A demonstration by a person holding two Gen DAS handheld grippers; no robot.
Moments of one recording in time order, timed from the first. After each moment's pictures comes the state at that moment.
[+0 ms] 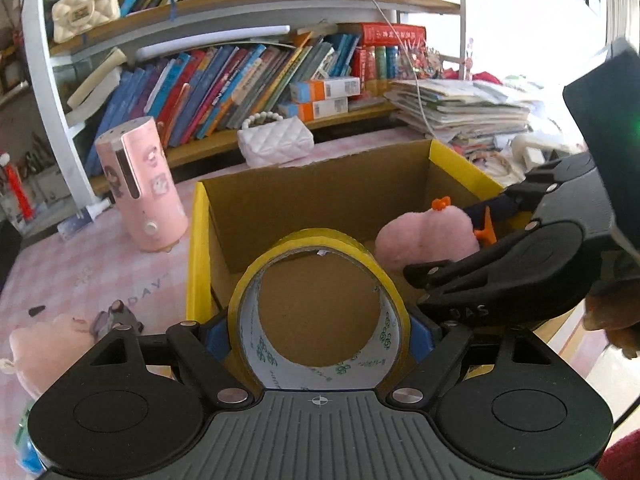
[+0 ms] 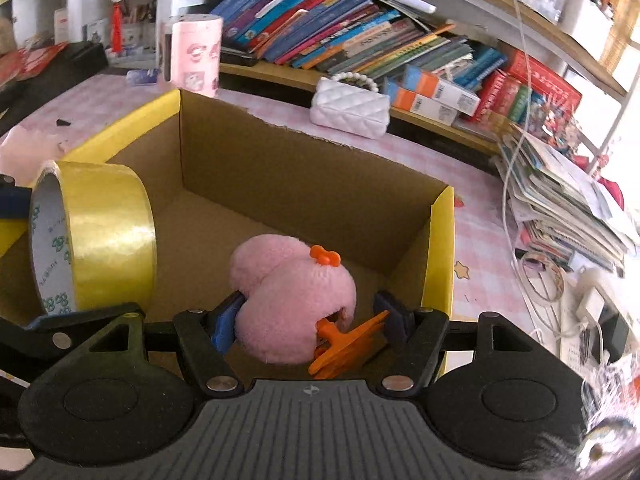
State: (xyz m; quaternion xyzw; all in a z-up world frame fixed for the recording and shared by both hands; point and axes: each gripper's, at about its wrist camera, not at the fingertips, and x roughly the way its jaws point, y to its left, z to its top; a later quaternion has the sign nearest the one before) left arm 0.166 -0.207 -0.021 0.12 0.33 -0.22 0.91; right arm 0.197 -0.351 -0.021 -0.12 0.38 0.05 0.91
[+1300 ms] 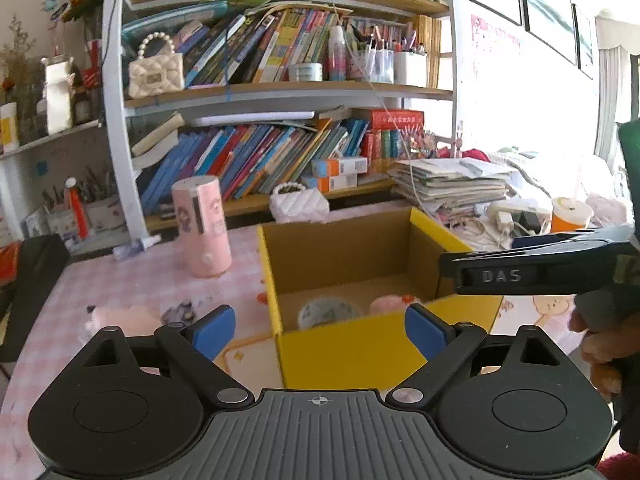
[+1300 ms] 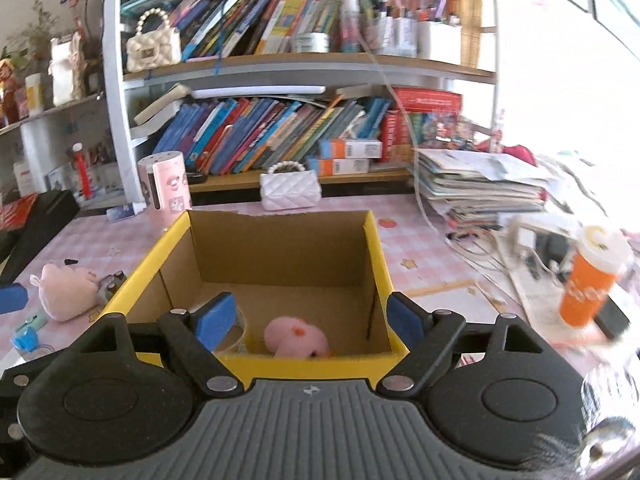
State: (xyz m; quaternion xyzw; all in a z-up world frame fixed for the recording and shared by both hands) left arm 0.048 -0.129 0.027 0.07 0.22 -0.21 0.95; right arm 0.059 -0.327 0.035 0.04 0.25 -0.07 0.97
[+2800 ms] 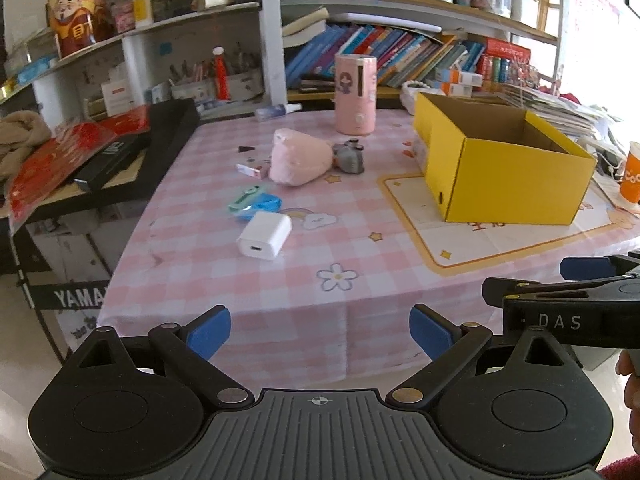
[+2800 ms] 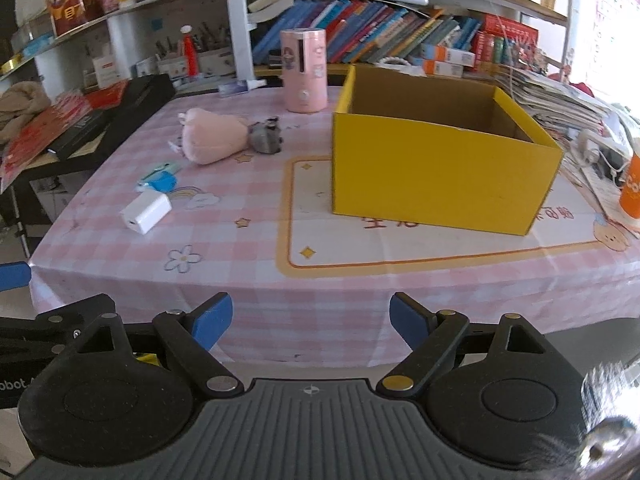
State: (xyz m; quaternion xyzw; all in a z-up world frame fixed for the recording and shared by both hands) left arm -0.042 0.032 -0.016 0.05 0.35 -0.07 0.93; right arm -0.035 -0.148 -0.019 0.02 0.37 0.01 0.93
